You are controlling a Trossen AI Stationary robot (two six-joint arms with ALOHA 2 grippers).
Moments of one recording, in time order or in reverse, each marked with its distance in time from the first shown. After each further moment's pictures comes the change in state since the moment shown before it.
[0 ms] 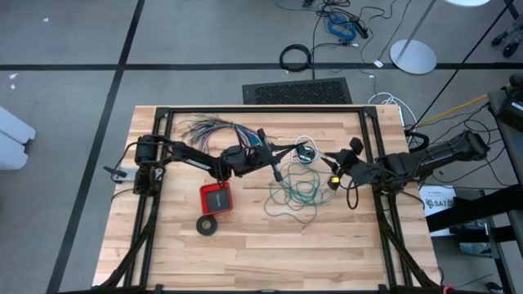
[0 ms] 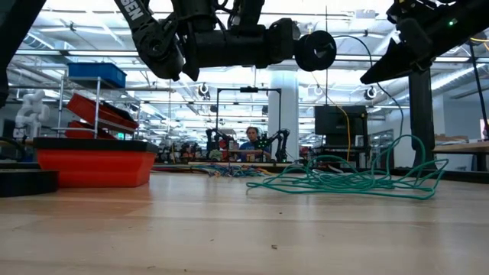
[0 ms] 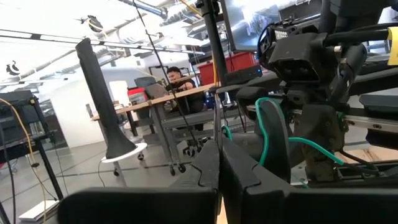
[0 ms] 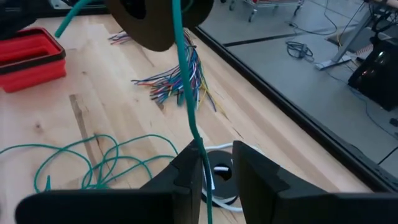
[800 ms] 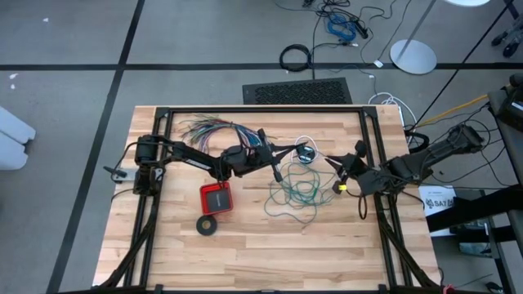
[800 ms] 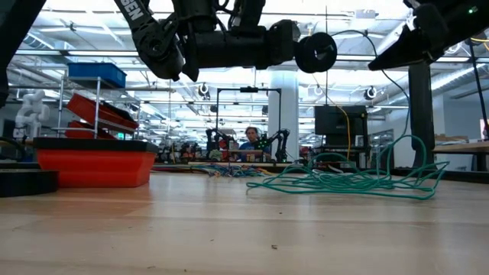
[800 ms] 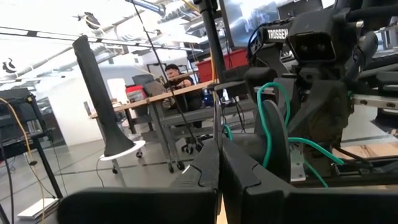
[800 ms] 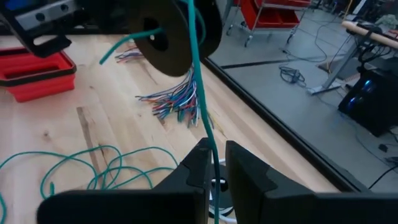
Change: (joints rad) left arm 0.000 0.000 0.000 -0.014 0.003 -0.003; right arm 0.161 -0.039 0.000 -0.019 0.176 -0.003
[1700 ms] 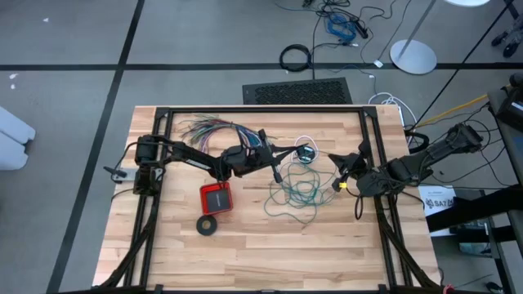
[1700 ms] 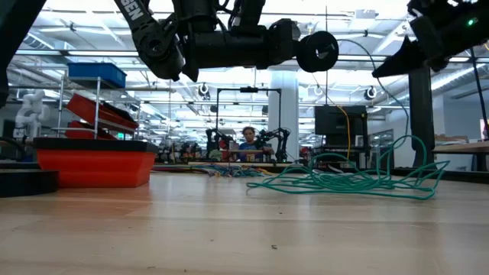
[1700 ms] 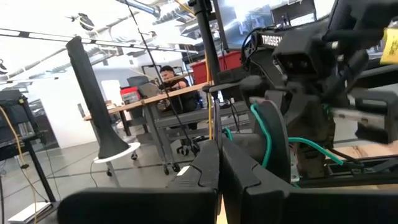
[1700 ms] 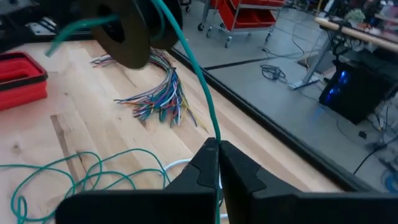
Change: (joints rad) left arm 0.000 0.000 0.000 0.000 0.024 -0.005; right arm 0.008 -0.004 -0.056 0.002 0.097 0.111
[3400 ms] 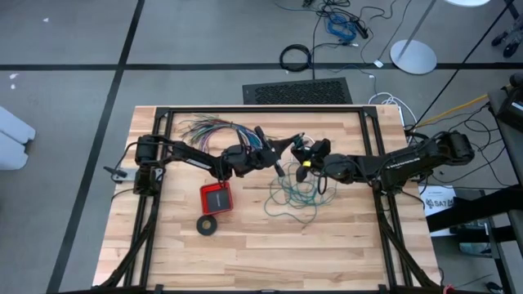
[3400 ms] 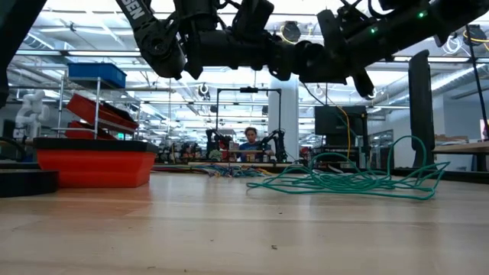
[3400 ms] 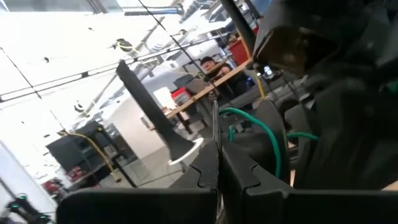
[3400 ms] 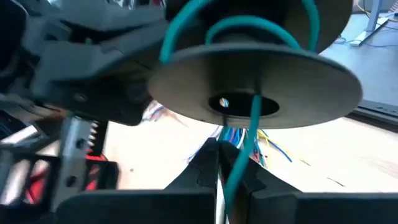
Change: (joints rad) left arm 0.004 0.001 0.015 0.002 -0.159 0.380; right arm -0.355 0.518 0.107 0.761 -0.423 0.050
